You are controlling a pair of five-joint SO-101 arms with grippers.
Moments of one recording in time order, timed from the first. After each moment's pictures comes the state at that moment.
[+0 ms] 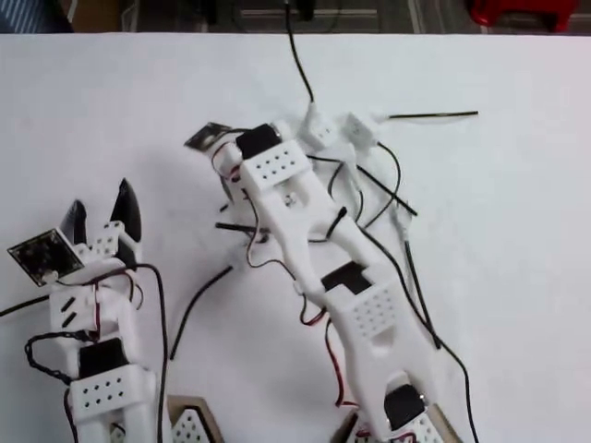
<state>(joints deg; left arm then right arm) -23.9 -81.8 97.8 5.2 11.5 -35.8 44.5 -36.2 97.9 19.7</state>
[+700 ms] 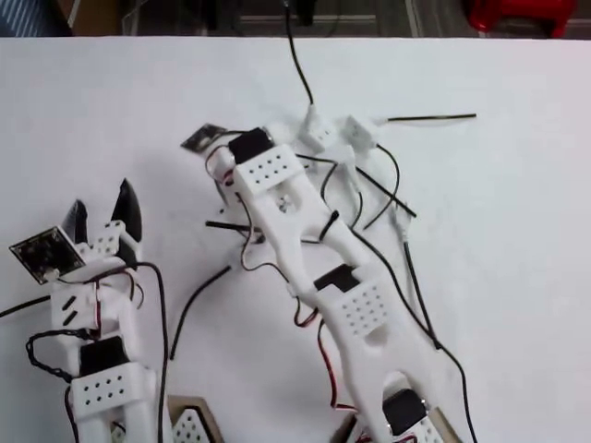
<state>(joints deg) -23.9 -81.8 97.8 5.2 11.5 -37.2 53.0 -41.6 98.6 18.2</state>
